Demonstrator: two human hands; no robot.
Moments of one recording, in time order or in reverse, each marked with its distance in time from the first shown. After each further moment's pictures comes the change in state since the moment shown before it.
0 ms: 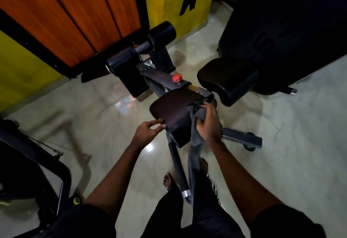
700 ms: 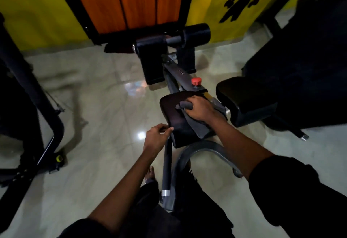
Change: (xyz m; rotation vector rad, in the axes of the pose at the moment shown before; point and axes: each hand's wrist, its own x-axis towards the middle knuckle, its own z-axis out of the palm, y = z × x) left_hand -0.039 0.004 0.077 -0.242 0.408 -0.177; right_hand 0.097 -0.071 0.017 -0.548 -0.631 -0.535
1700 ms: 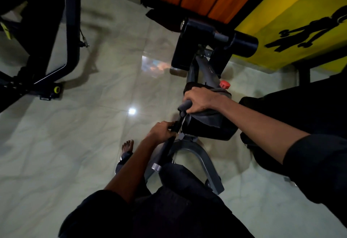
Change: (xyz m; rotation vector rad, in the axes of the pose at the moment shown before) left_hand -0.026 -0.079 0.033 0.063 -0.211 -0.075; right_hand 0.028 -0.110 -0.003 -0.567 -0.590 -0.586
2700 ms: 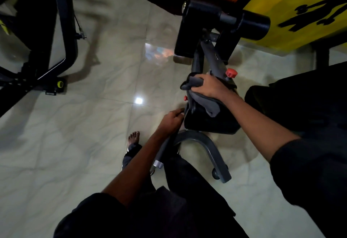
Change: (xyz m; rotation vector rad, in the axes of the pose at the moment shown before) left_hand 0.008 0.042 0.004 -0.438 0.090 -0.050; right_hand 0.016 0.053 0.035 0.616 0.285 0.260
